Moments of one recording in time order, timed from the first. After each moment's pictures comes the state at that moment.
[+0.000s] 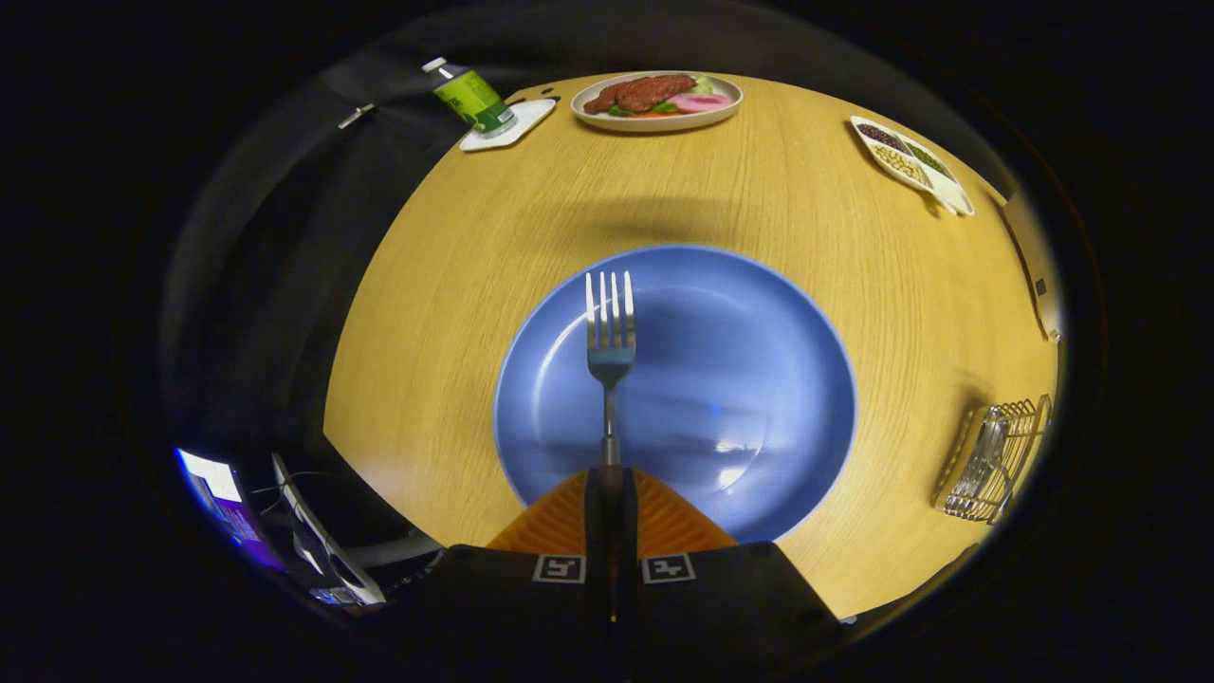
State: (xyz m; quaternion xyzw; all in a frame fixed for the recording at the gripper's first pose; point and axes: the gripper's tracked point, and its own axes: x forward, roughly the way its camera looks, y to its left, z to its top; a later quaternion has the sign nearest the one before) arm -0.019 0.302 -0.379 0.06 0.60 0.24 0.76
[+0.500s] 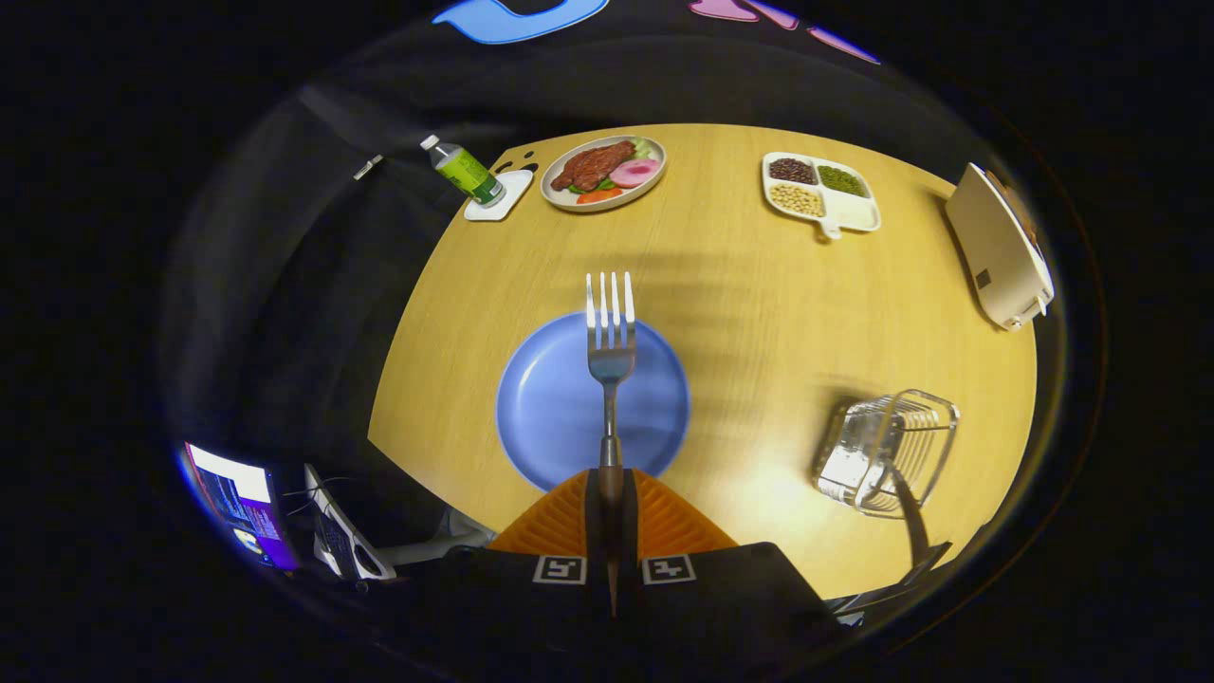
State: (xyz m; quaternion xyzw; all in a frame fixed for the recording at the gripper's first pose) arm -0.016 0.174 -0.285 0.09 0.57 0.23 0.78
